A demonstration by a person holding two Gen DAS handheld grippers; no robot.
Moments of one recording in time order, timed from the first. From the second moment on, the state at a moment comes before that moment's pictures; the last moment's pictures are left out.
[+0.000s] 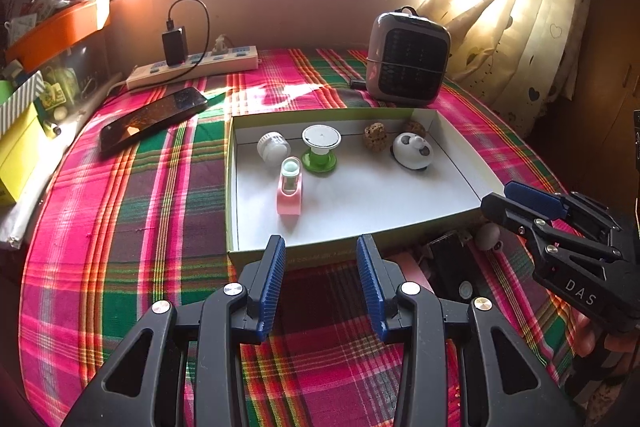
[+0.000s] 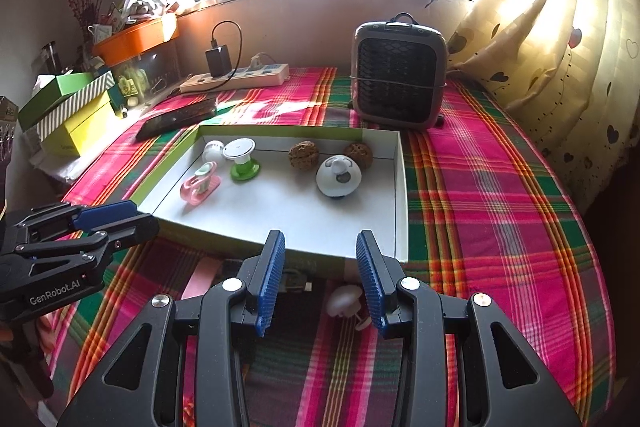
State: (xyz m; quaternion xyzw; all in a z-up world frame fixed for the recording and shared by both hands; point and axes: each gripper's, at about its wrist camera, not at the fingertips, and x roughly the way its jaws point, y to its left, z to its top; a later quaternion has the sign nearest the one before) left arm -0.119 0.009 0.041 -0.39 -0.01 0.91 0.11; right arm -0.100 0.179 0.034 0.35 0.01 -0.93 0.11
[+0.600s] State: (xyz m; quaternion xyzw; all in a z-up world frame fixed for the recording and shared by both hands) left arm -0.097 0.008 0.031 -0.40 -0.02 0.91 0.12; right arm -0.077 0.149 0.007 0.38 0.02 -0.91 0.15
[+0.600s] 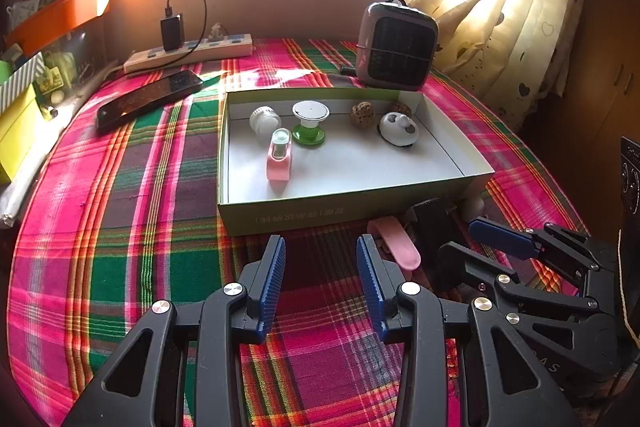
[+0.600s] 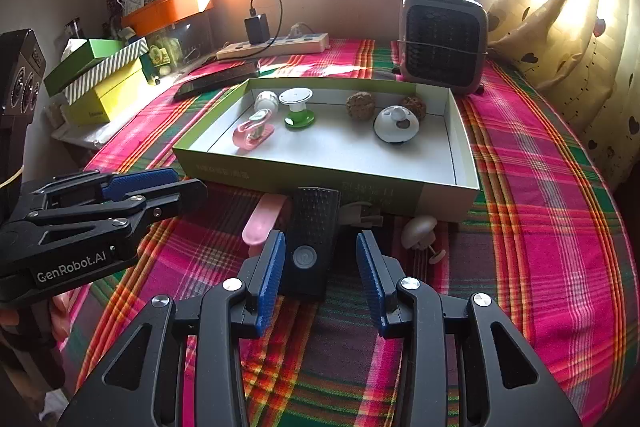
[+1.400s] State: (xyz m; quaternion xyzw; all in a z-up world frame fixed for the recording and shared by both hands) left arm -0.101 0.010 0.019 -0.42 -0.03 0.90 0.14; right arm -0.085 0.139 -0.001 0.41 0.04 -0.90 0.14
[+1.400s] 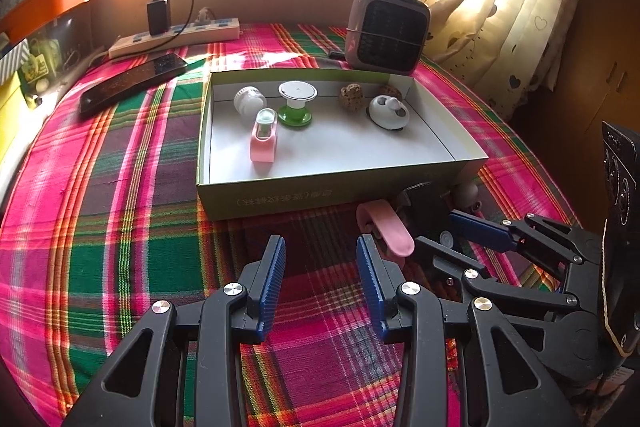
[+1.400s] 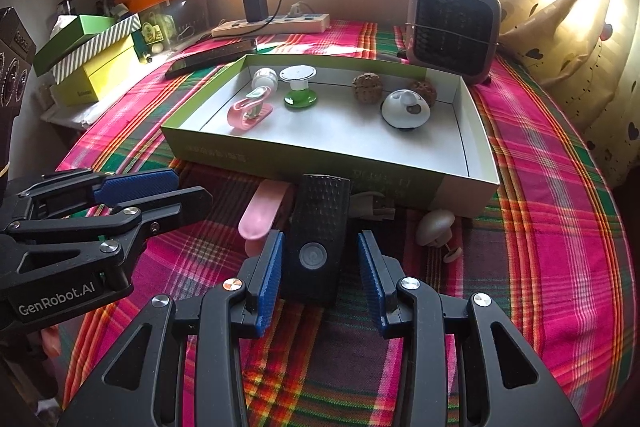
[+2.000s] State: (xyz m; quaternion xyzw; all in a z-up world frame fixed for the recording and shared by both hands) left arm -0.100 0.022 0.023 -0.42 -0.04 0.89 0.18; right arm -0.077 0.145 0.002 0.40 0.03 -0.90 0.14
